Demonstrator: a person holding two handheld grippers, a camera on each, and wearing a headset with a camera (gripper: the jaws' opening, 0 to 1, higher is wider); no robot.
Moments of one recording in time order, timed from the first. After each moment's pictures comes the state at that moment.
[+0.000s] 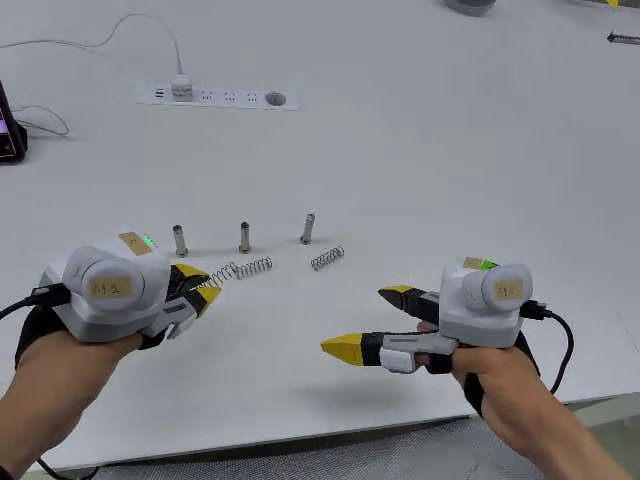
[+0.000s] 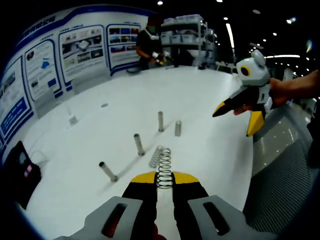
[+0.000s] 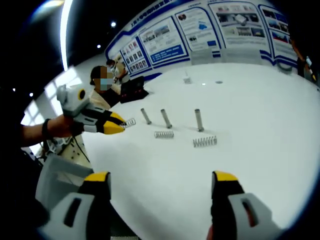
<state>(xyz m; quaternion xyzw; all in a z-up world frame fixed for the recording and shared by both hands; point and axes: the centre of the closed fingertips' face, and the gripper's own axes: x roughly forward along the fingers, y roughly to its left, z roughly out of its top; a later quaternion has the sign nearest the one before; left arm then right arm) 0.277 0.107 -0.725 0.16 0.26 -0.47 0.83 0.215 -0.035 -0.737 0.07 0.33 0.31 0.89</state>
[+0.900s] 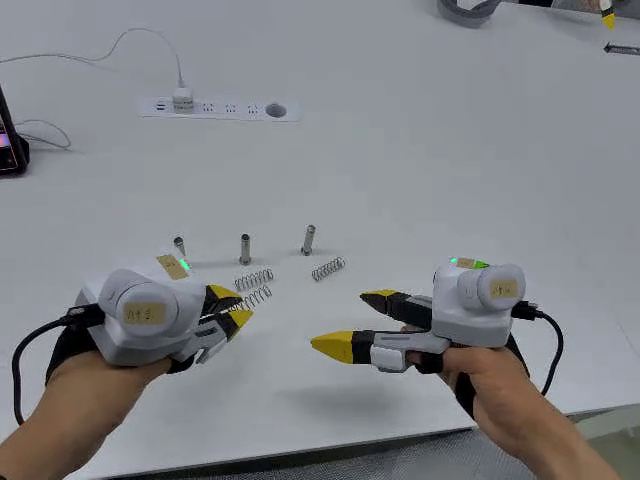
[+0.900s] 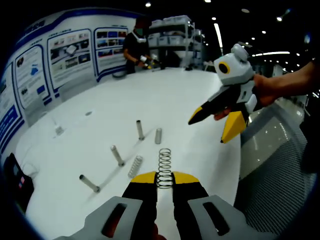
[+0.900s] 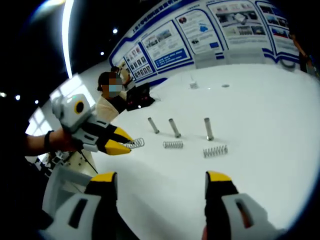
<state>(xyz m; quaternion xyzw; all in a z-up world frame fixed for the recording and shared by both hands) 0.253 0.074 -0.721 0.17 0.25 -0.51 0.80 0.227 -0.016 -0.723 0.11 0.32 0.34 0.88</state>
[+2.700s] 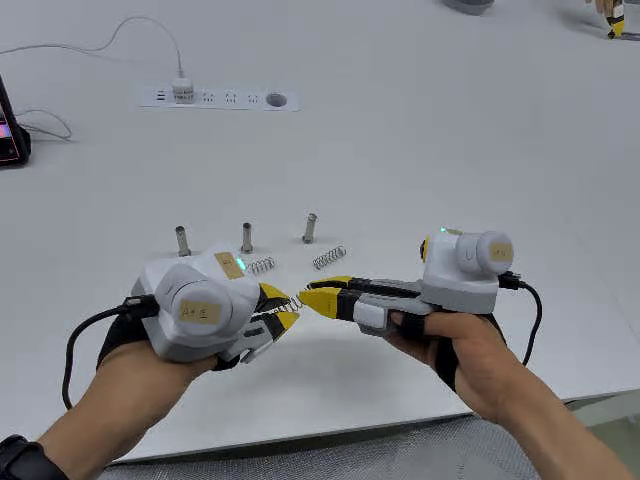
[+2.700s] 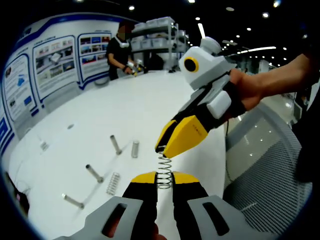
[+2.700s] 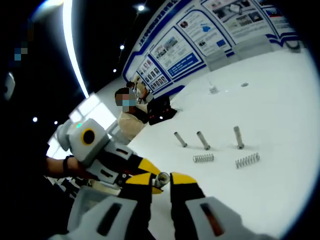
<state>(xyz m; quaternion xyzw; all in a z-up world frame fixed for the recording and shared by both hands) 0.222 0.032 -0.711 0.18 0.23 -0.57 0.77 0.232 0.026 -0.688 0.21 0.28 0.40 0.84</state>
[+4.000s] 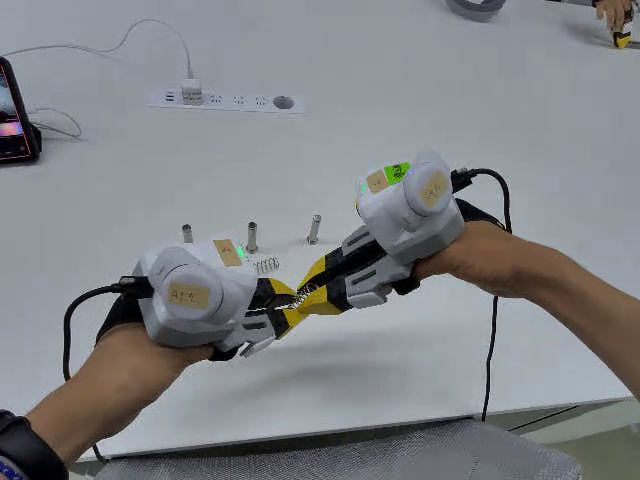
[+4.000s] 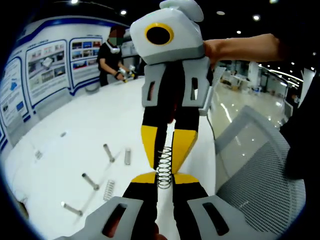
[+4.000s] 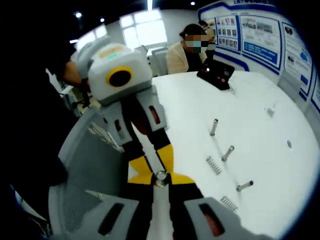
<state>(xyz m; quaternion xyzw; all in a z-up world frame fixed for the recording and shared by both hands) 0.212 0.029 -0.694 0.17 0.22 -0.61 0.74 0.209 0.052 -0.683 -0.19 0.35 0.60 0.69</state>
